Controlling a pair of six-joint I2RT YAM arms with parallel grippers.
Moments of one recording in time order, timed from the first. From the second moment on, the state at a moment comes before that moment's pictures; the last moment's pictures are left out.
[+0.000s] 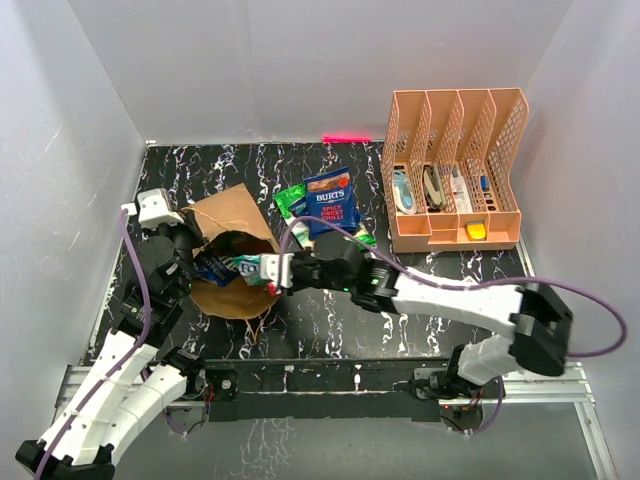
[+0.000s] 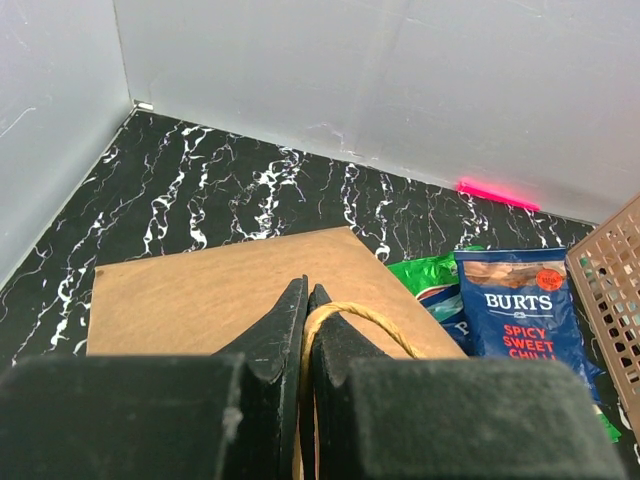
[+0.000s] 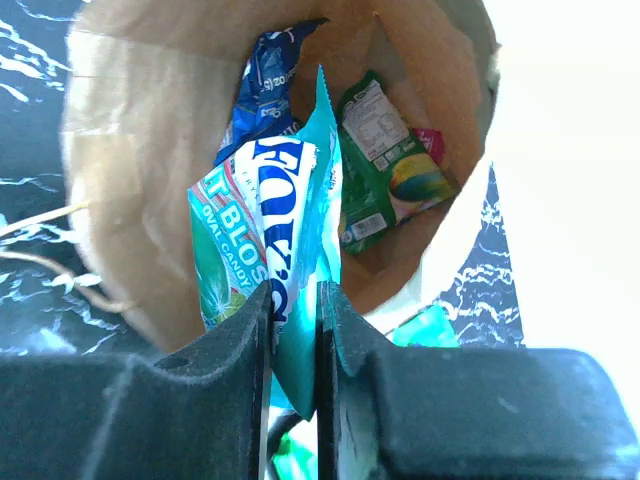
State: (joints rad) left arm -0.44 0.63 0.73 -0.13 -0.57 -0.21; right arm 1.11 1.47 1.05 0.14 -0.15 -0.71
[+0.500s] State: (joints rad) left arm -0.44 0.65 0.73 -0.13 -0.57 -0.21; right arm 1.11 0.93 0.68 0.04 0.08 -0.50
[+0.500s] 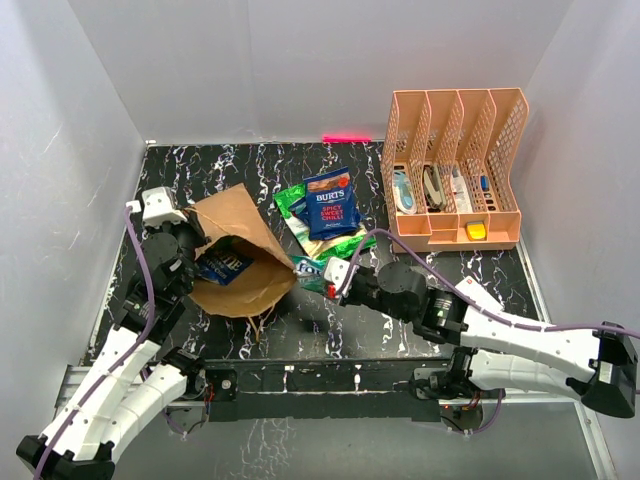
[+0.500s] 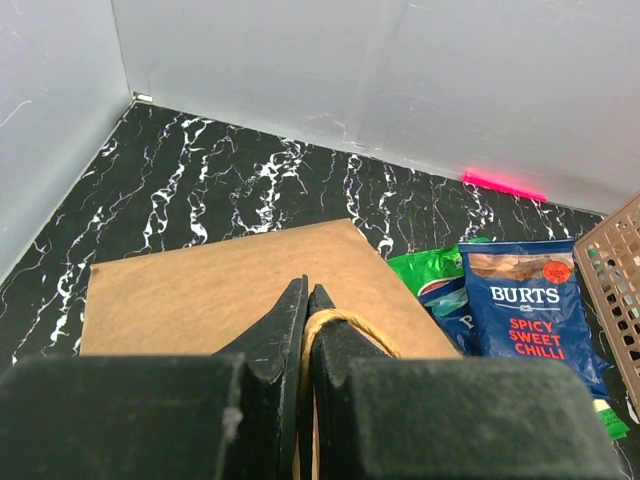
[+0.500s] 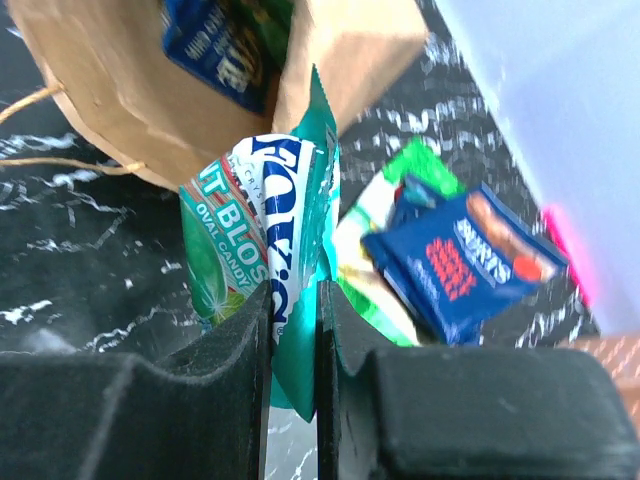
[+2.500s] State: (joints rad) left arm -0.44 0.63 0.73 -0.14 -0.62 -0.21; right arm 0.31 2.01 1.17 0.38 -0.21 0.63
